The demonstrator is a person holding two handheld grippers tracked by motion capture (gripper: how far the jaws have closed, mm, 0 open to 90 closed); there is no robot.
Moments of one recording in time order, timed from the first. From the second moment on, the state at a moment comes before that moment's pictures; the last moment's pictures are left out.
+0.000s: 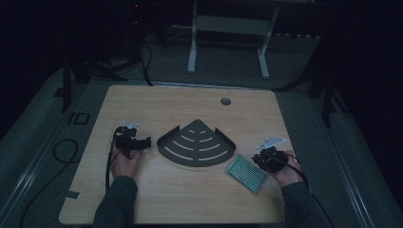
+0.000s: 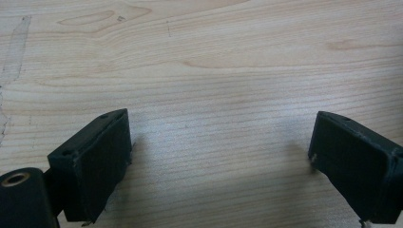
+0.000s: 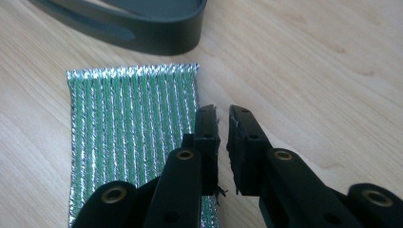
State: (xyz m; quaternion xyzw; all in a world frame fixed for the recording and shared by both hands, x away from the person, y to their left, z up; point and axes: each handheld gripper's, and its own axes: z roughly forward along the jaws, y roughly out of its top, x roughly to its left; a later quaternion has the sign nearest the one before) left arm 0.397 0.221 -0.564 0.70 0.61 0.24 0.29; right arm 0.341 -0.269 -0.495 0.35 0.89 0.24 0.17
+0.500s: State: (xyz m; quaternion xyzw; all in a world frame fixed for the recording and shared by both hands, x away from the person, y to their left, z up) left arm 0.397 0.221 -0.564 0.70 0.61 0.24 0.29; right arm 0.354 -0.267 -0.503 0.34 0.90 0.22 0.13
